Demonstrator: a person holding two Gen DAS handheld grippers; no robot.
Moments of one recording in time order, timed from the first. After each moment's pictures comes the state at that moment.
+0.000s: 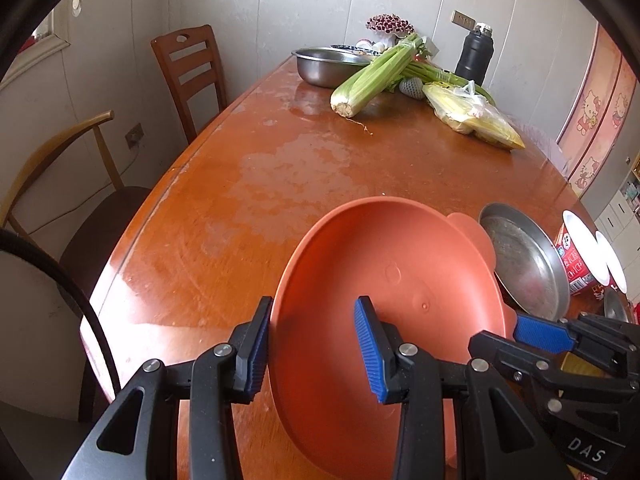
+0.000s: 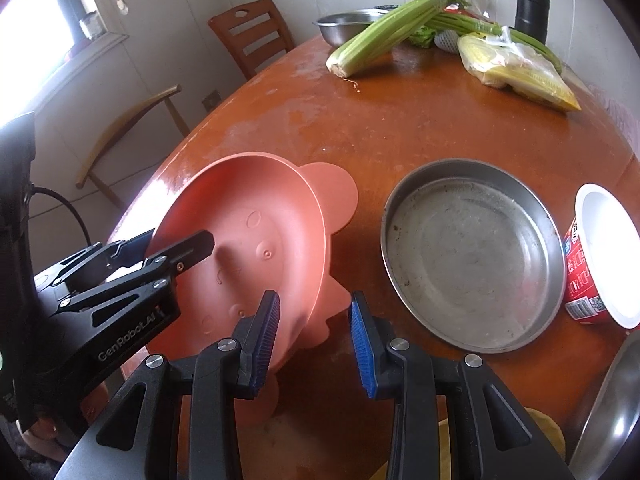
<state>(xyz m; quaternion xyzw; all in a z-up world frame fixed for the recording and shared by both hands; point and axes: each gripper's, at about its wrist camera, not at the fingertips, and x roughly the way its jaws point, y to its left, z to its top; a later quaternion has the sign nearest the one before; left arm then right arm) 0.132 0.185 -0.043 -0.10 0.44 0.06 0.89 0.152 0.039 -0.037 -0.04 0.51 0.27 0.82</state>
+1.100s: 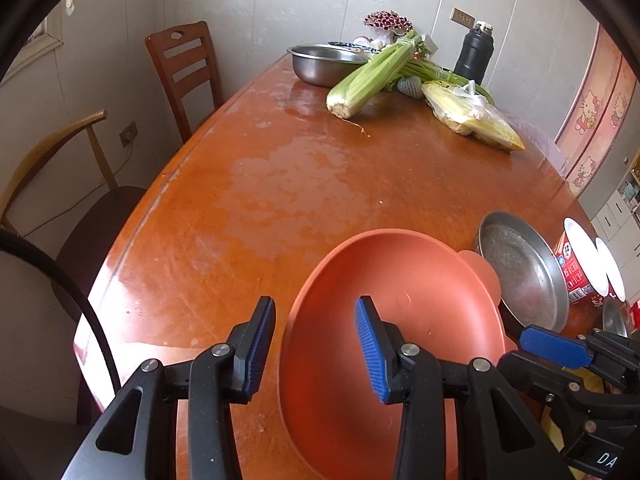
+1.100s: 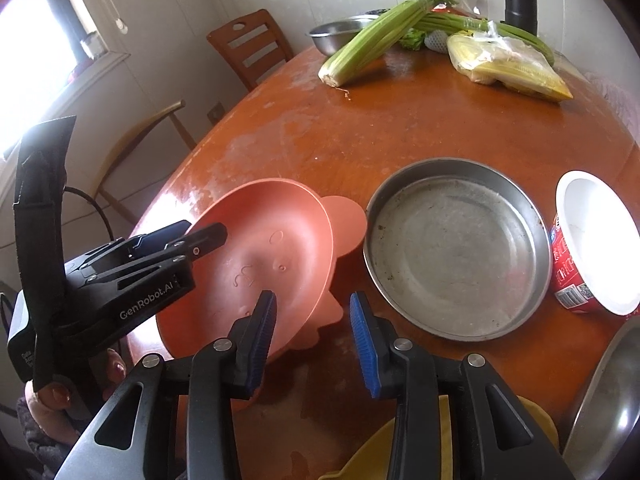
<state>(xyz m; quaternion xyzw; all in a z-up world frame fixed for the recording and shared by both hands) 0.142 0.187 -0.038 -0.10 0.44 0.06 0.89 0.148 0.017 -0.025 -0.01 0.50 0.28 0.82</state>
